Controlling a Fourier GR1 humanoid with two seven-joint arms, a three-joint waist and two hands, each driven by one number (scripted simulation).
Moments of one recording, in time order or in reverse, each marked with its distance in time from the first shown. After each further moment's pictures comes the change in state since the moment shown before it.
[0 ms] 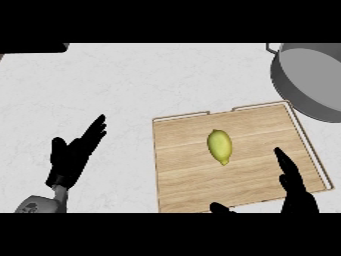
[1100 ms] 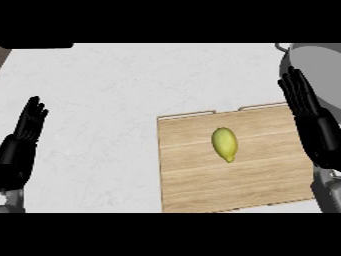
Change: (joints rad) left arm 0.067 0.102 0.189 -0.148 -0.014 0.165 -0.251; right arm -0.469 -0.263 -0.264 0.319 -0.507 0.532 0.489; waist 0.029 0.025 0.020
